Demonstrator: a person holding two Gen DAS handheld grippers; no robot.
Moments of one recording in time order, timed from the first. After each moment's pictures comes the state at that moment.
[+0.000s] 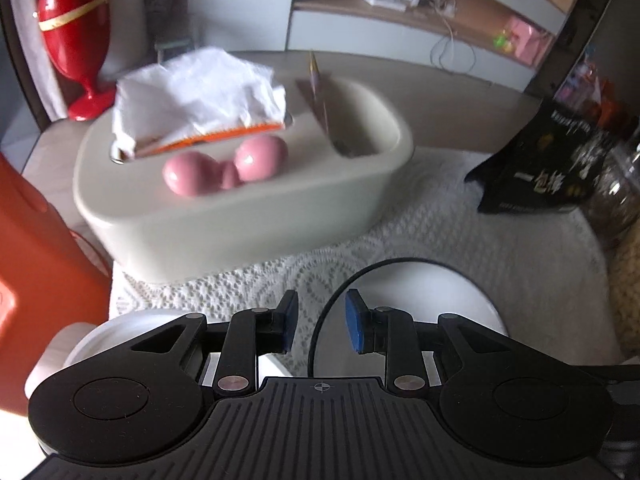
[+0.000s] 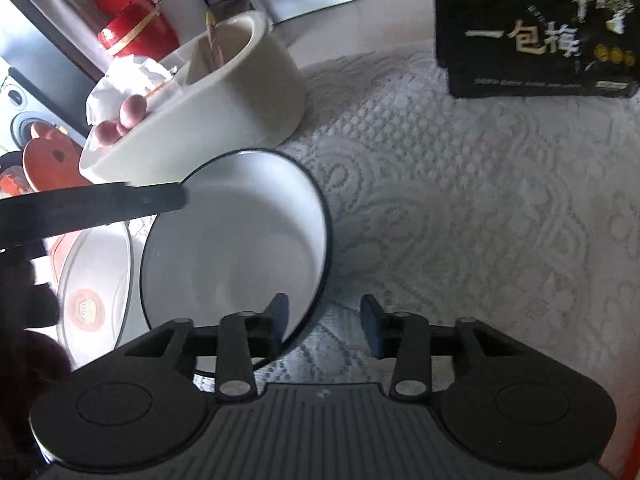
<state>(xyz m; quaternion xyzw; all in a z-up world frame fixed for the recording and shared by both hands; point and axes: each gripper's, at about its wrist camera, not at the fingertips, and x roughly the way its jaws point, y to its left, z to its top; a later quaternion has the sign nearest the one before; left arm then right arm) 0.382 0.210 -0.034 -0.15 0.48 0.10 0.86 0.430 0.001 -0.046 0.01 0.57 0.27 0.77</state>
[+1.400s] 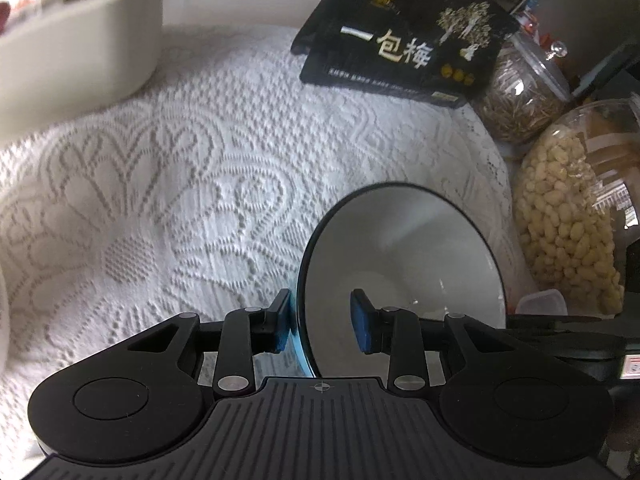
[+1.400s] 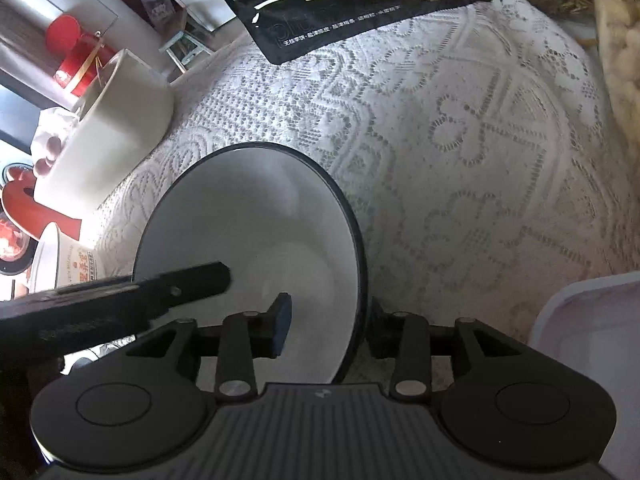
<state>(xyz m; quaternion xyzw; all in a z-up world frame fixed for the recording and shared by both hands) 0.378 0.050 -0.096 -0.20 0.52 -0.02 0.83 0.440 -0.143 -0.070 0.07 0.61 0.22 0.76</state>
